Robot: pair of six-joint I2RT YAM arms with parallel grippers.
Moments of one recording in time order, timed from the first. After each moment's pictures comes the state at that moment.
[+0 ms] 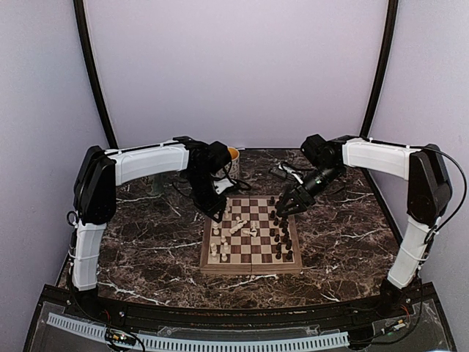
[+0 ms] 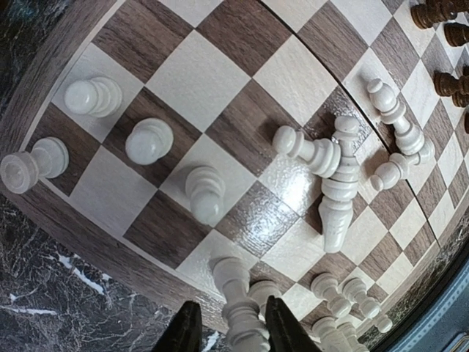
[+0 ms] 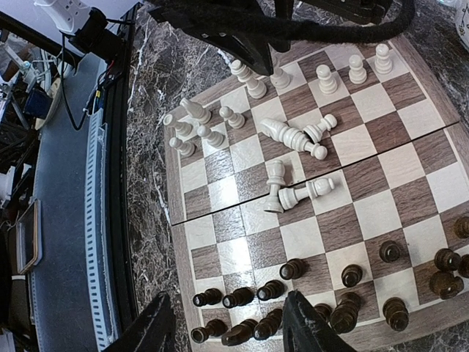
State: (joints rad) left arm -0.74 2.17 1.86 -1.13 0.19 0.06; right arm 0.49 1.81 1.40 -0.96 -0.86 -0.60
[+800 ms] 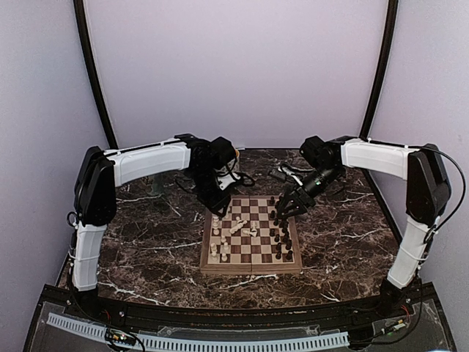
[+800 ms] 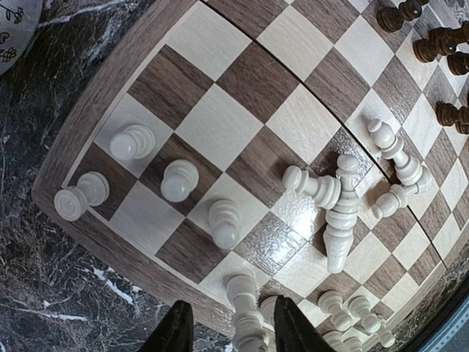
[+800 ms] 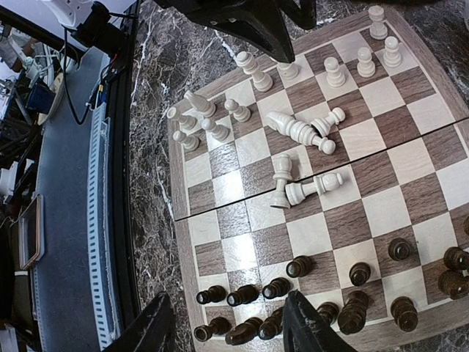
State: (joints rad) left arm -0.77 2.17 1.90 -1.10 0.09 0.06; right arm 0.50 1.81 1.40 -0.98 -0.86 -0.62
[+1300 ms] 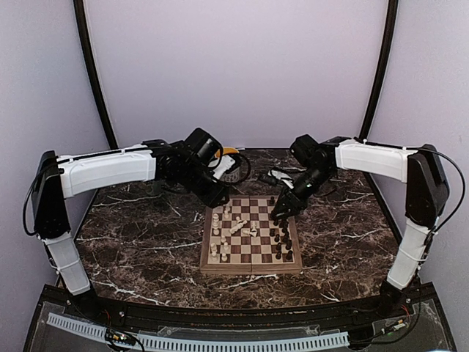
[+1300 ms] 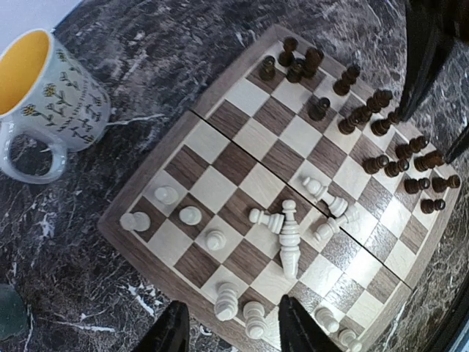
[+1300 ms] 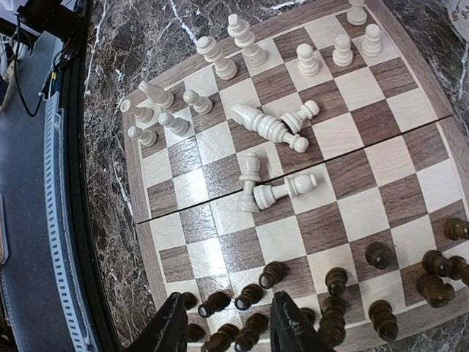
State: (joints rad) left arm -0.83 1.83 1.55 -0.70 0.00 0.04; right arm 0.56 1.81 1.42 -0.92 -0.69 -0.53
